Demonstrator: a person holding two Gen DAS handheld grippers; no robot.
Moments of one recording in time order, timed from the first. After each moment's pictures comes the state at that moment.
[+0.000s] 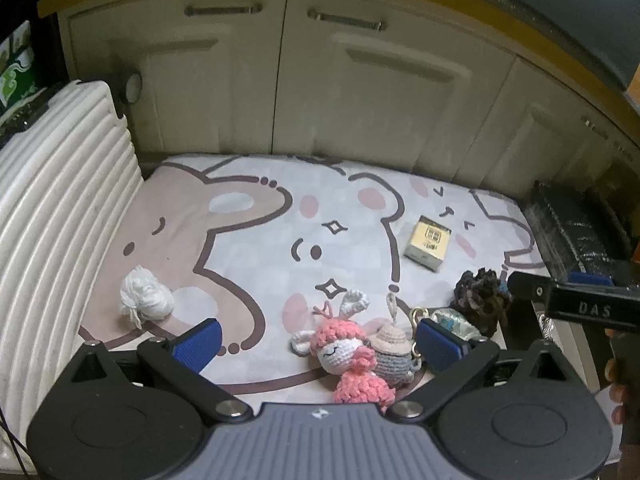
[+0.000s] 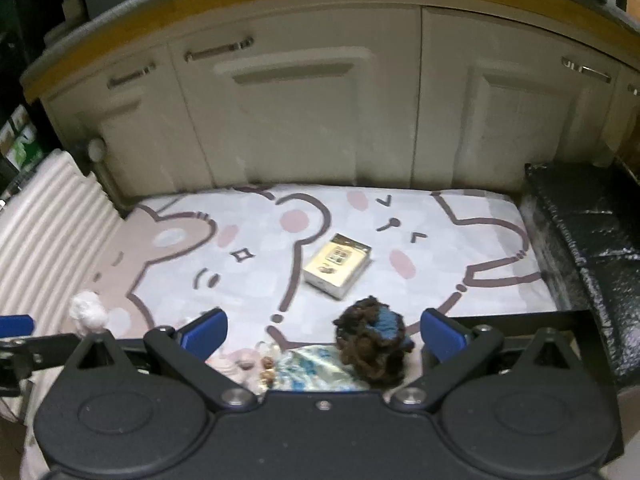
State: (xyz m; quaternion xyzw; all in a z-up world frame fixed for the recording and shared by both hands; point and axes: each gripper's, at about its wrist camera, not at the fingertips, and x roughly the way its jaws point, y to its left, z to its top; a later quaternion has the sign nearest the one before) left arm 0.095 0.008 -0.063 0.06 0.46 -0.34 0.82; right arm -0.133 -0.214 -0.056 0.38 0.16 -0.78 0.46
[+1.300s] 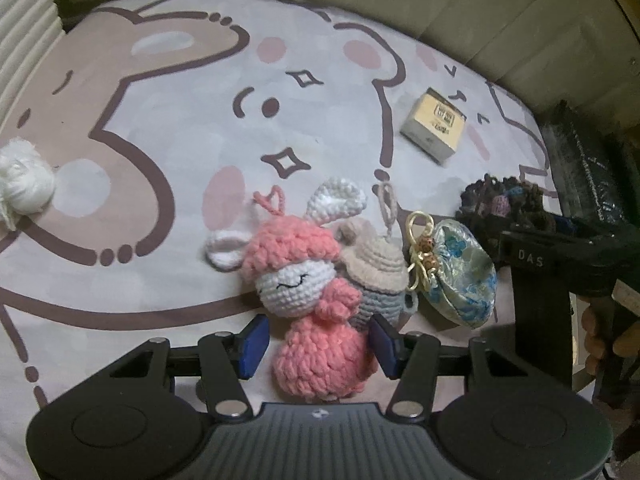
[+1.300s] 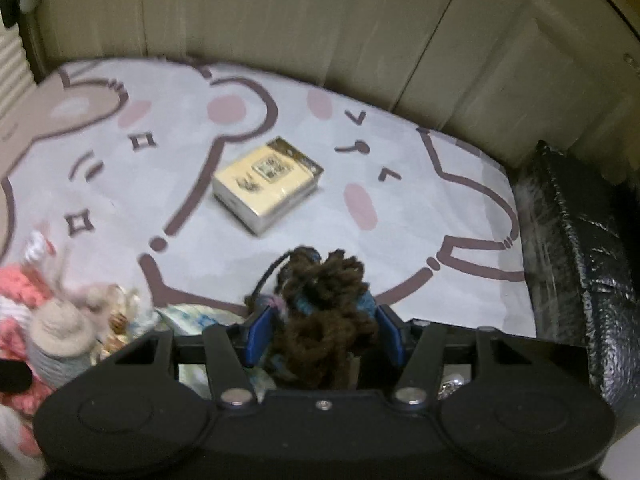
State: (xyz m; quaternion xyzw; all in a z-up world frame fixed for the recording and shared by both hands) left arm 0.117 -0.060 -0.175 0.05 0.63 -0.34 0.70; right arm -0.172 -0.275 -0.162 0.39 0.35 -0.75 0.39
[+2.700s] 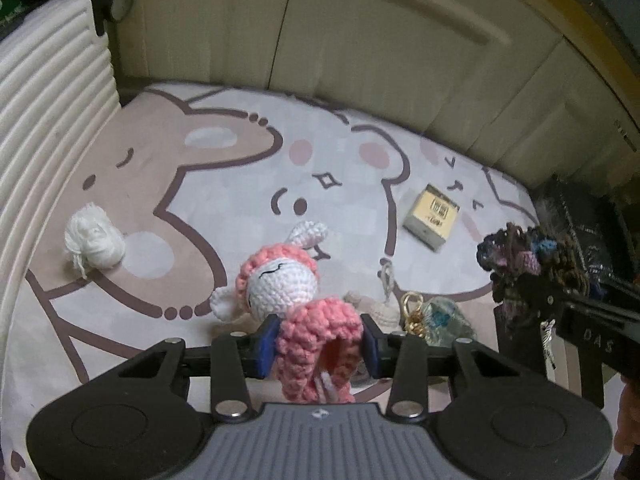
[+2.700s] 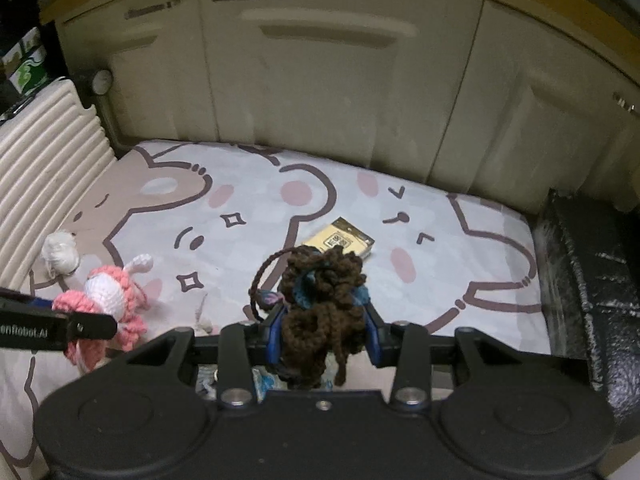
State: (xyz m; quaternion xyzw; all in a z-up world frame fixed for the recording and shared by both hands) left arm 0.115 -0.028 -0.106 0.01 0.54 -0.31 0.78; right arm -0.138 -0.243 -0.073 0.36 0.26 -0.75 0.49
